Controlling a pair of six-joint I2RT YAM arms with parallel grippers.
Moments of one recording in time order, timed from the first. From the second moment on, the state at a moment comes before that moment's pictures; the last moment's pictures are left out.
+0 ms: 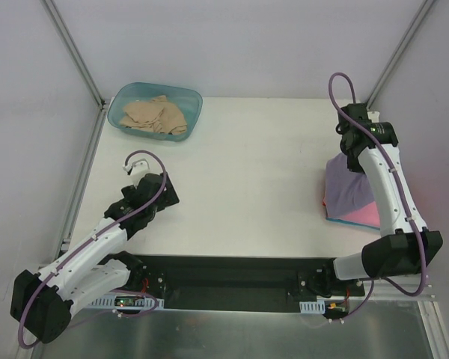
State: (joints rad) left arm -0.53 0.86 0.58 -0.54 -0.48 -0.72; right arm 0.14 1.41 1.53 -1.32 0.69 0.19
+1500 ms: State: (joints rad) left arm -0.52 0.85 0.58 -0.54 -0.48 -0.72; right arm -0.18 1.58 1.46 -1.29 0.67 0.30
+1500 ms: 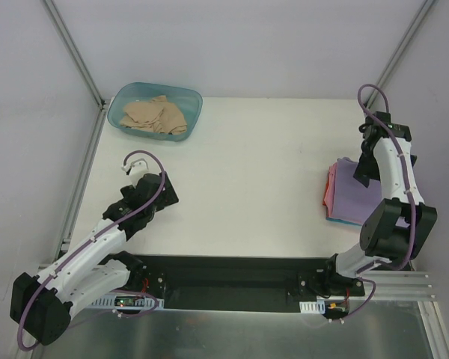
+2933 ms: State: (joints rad) left arm -0.52 0.78 0.67 -0.60 -0.34 -0.72; right arm 0.10 0.96 0.97 -0.72 0.02 0.27
